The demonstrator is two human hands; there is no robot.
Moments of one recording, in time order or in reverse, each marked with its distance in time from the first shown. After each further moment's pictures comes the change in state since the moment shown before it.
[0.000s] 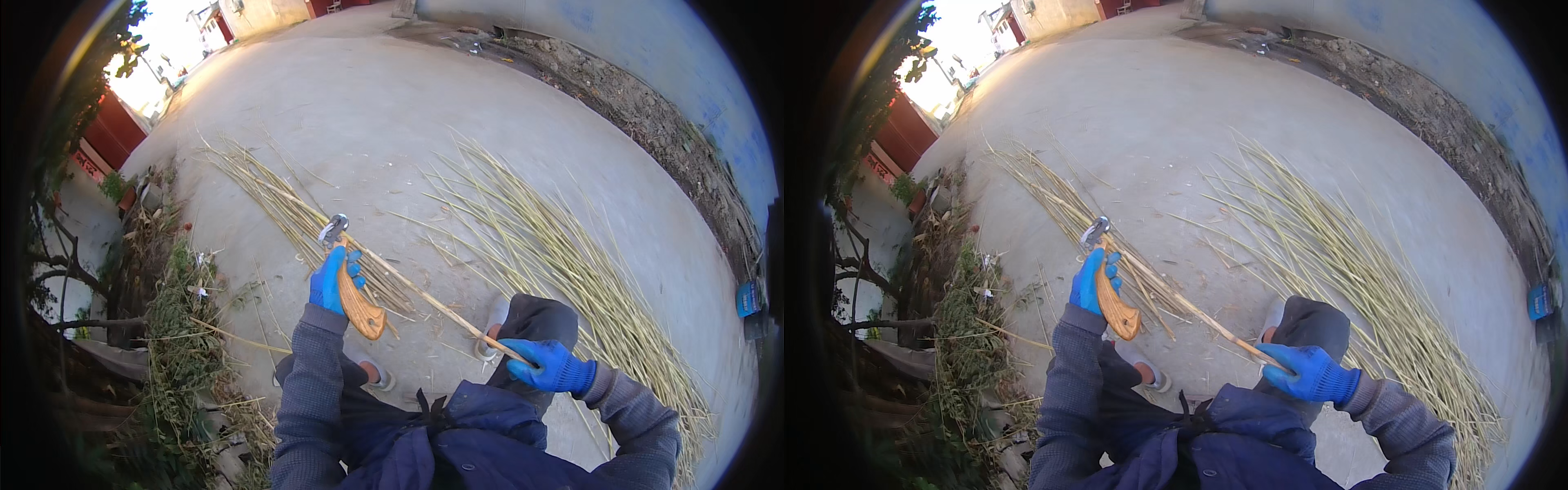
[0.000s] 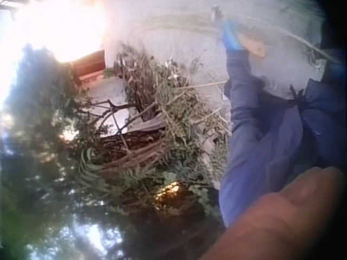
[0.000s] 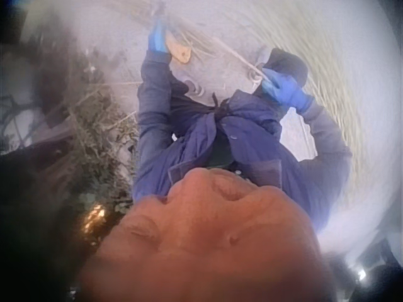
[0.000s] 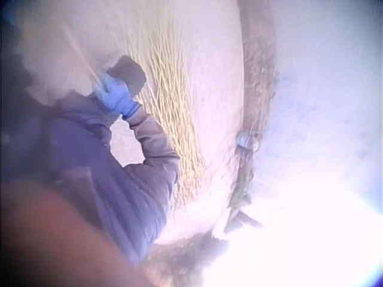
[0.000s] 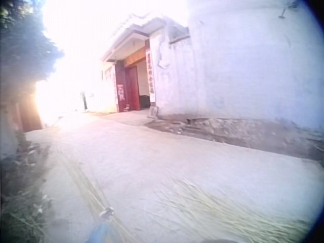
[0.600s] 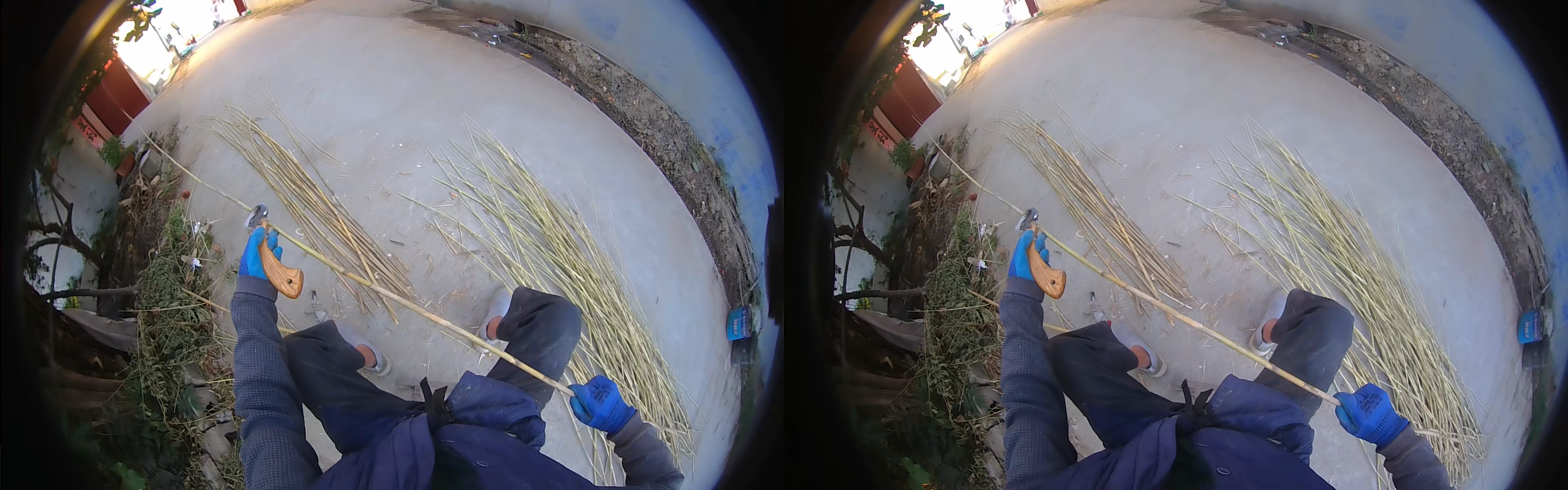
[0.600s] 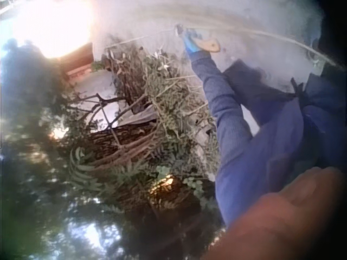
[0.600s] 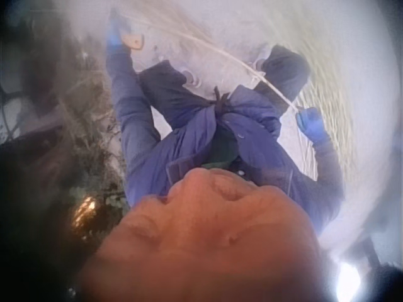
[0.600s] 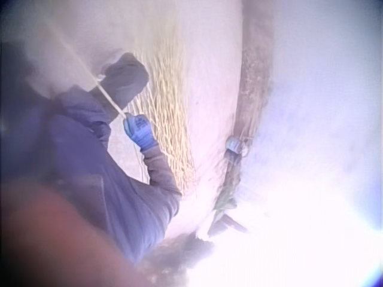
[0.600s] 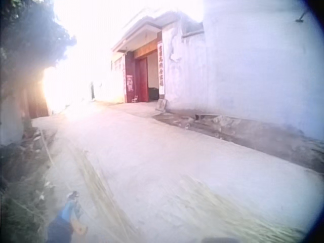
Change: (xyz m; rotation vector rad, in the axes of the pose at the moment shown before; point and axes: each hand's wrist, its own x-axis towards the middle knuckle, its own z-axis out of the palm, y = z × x) left_hand 0.049 0.067 -0.179 0.164 0.343 0.069; right_hand -0.116 0.022 -0.012 -0.751 0.193 -0.317
